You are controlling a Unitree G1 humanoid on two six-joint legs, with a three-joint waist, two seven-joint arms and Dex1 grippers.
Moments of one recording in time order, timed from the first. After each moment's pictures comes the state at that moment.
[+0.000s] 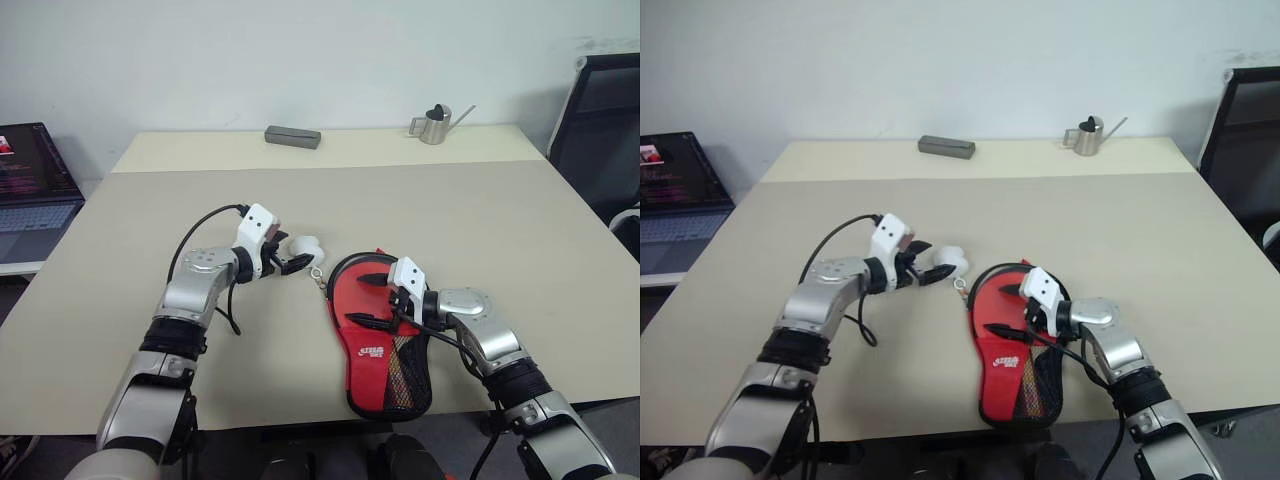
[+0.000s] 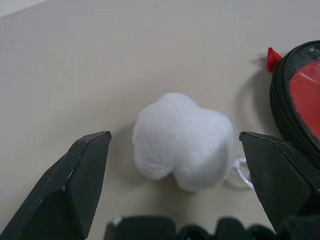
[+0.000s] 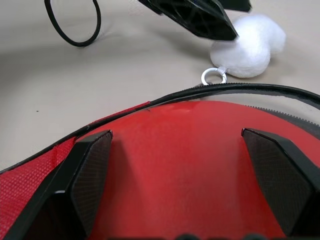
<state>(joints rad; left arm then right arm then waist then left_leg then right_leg) -0.75 0.46 -0.10 0.55 -0.16 0.31 -0.78 -0.50 -0.34 0.26 0.29 0.16 0.10 0.98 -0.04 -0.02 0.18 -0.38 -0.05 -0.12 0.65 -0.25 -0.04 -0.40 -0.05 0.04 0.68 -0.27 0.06</state>
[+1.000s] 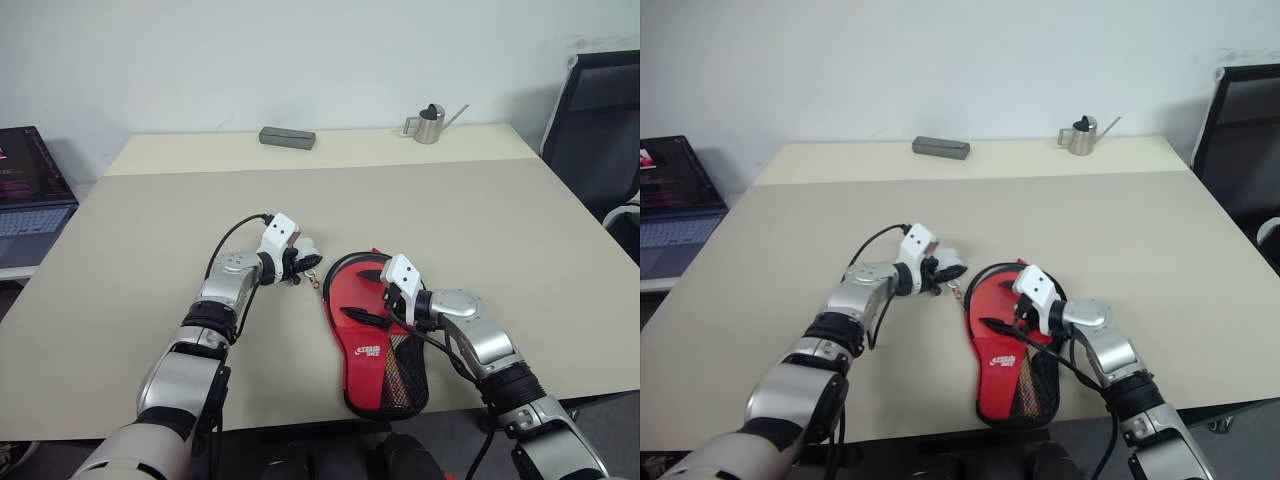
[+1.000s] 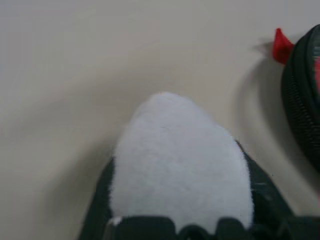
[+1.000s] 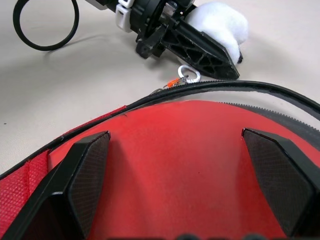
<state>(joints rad) -0.87 0.34 -0.09 0.93 -0.07 0.10 -0.81 -0.49 -0.31 0.26 0.23 0.11 0.19 0.86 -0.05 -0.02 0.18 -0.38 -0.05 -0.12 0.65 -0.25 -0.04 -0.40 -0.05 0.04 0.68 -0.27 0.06</state>
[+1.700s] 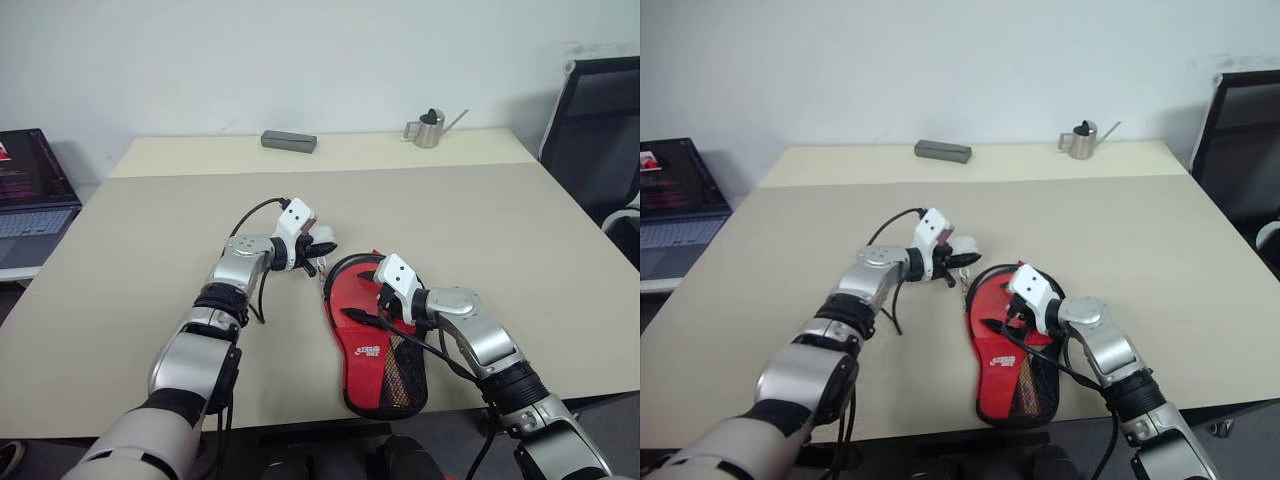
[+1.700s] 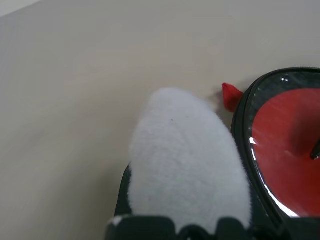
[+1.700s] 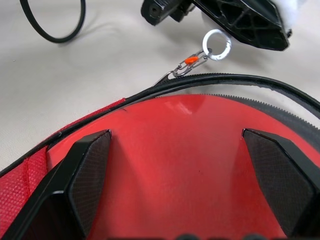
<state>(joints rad) -1.01 0.31 -0.10 1.06 -0.04 0.04 -0.91 -0.48 -0.32 0.31 0.14 0.06 0.35 0.81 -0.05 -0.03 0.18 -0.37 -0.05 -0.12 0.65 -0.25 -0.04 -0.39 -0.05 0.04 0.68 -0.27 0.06</state>
